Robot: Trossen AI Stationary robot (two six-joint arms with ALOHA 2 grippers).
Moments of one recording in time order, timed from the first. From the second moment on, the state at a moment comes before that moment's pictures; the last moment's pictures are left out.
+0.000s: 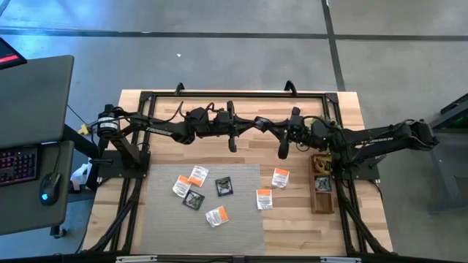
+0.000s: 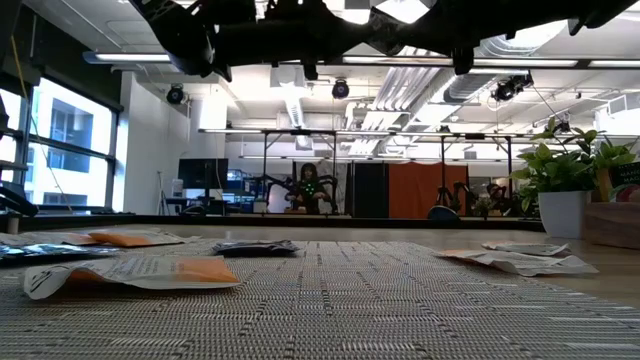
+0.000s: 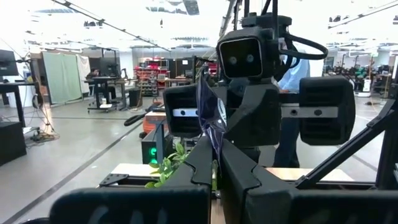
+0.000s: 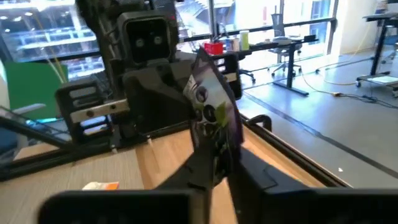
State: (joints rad) left arm 0.18 1.67 0.92 0.99 0.12 0.00; right arm -0.03 1.01 0.57 0.40 0.33 0.14
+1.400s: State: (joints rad) left arm 0.18 1.68 0.92 0.50 -0.13 -0.06; right arm 0.23 0.93 0.85 -1.36 -0.27 1.33
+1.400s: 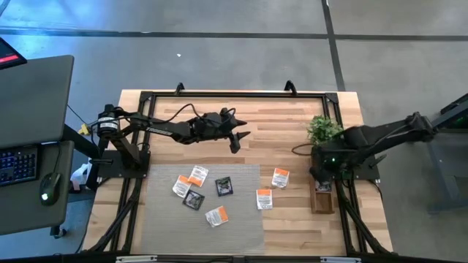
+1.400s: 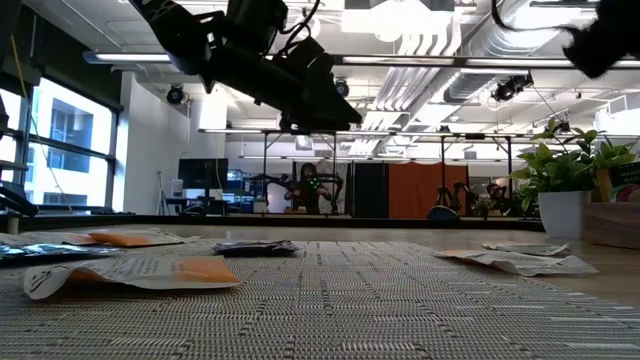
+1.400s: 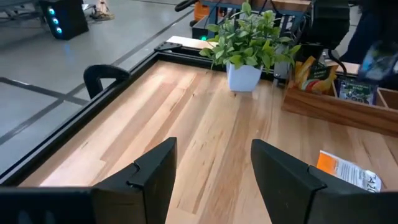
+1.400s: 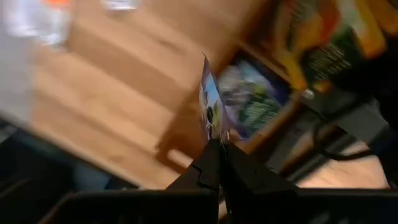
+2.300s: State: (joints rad) left arm 0.18 1.68 0.92 0.43 -0.15 -0.06; right arm 0.29 0.93 0.74 -1.31 -0.24 1.54
